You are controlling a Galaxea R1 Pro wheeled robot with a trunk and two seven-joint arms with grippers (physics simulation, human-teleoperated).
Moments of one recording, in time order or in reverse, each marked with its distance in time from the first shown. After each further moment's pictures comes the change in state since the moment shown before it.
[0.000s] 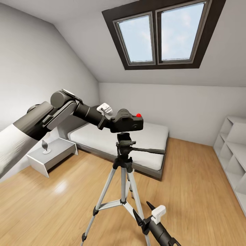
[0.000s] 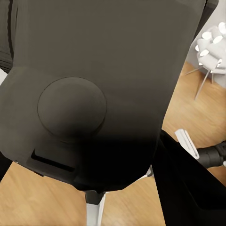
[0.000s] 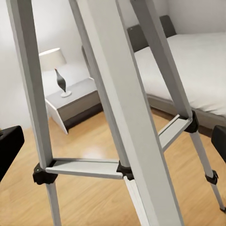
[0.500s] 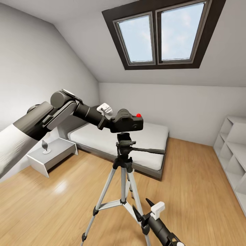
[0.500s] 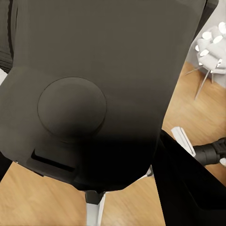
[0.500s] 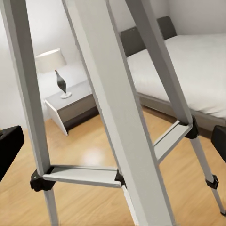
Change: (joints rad) left arm 0.001 0.000 0.000 0.000 0.000 0.000 0.000; right arm -0.027 0.001 0.001 0.000 0.001 0.025 -0.004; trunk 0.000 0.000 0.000
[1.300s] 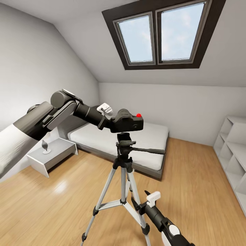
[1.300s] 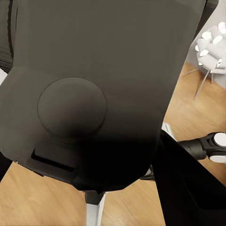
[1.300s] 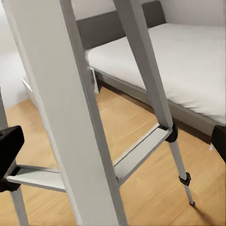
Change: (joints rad) left arm -0.001 -0.001 0.000 0.000 0.001 0.000 0.000; right arm -0.093 0.021 0.004 0.004 0.165 0.123 -0.159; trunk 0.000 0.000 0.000
